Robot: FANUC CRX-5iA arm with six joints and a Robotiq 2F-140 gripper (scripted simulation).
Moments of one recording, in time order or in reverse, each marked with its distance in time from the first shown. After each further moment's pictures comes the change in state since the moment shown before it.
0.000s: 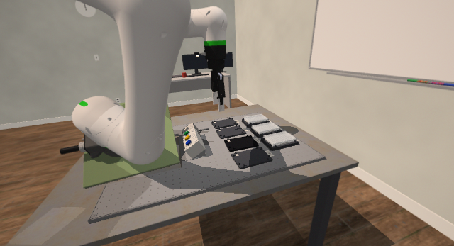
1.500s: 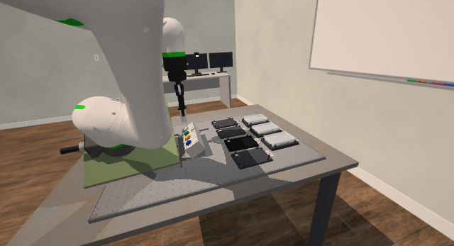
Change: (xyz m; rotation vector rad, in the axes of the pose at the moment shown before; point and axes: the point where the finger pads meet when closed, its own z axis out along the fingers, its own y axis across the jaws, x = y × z) arm -0.174 0.005 0.037 -0.058 0.003 0.026
